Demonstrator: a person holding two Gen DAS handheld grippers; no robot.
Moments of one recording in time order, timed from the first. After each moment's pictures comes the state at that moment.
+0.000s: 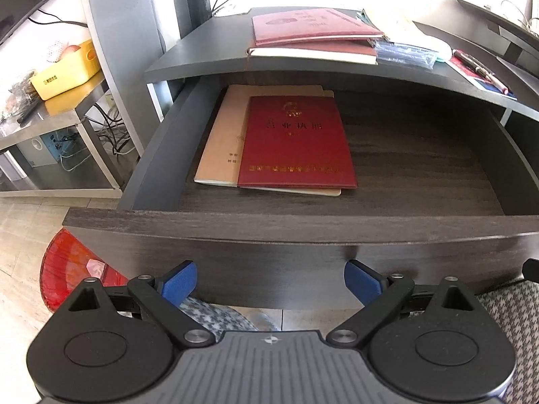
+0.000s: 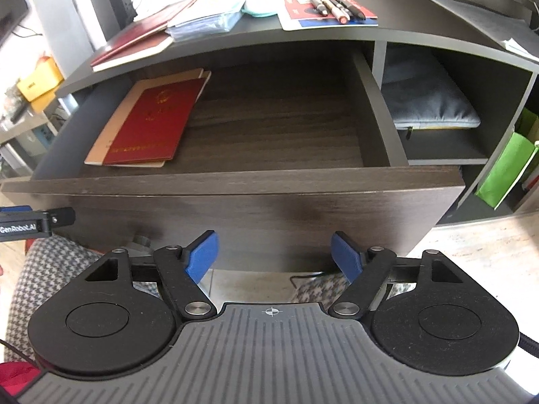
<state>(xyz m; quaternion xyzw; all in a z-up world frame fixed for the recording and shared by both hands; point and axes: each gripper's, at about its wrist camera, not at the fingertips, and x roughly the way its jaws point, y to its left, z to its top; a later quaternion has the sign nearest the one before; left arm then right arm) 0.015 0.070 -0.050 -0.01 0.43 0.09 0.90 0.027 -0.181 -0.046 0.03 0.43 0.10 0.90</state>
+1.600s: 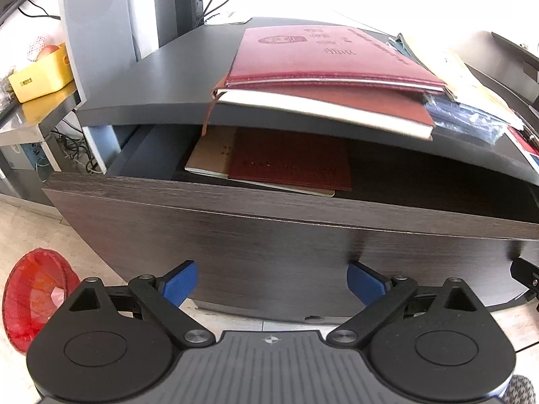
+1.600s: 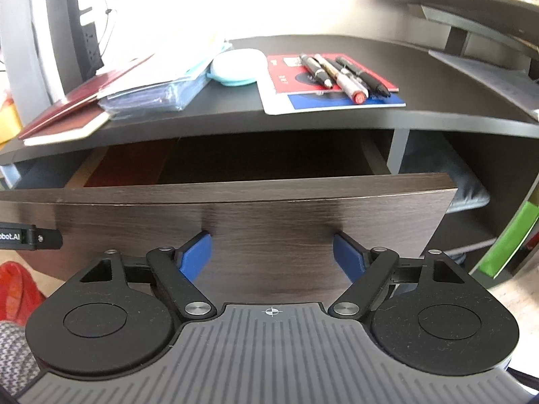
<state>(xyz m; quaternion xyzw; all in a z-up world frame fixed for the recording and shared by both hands) 0.141 0.079 -0.067 -0.05 0.40 0.09 0.91 0.151 -0.163 -0.067 0.02 0.32 0.05 0.95</state>
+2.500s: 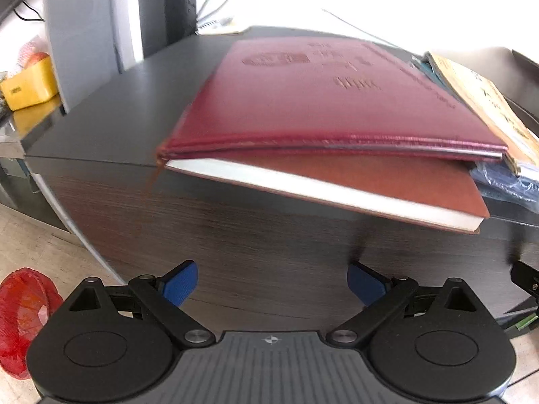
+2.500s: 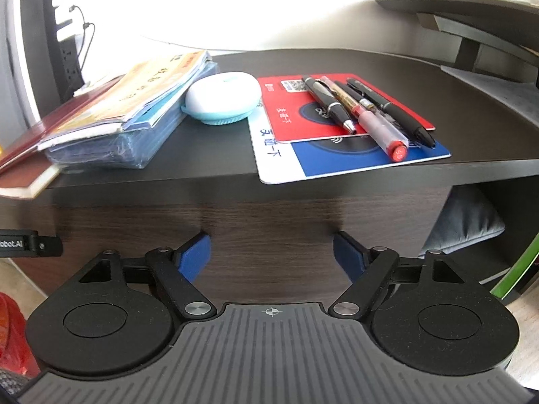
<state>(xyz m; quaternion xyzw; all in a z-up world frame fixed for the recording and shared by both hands) 0.205 0.073 -0.070 -0.06 0.39 0.09 0.91 0.223 -0.156 -0.073 0.03 0.30 0.04 0.95</state>
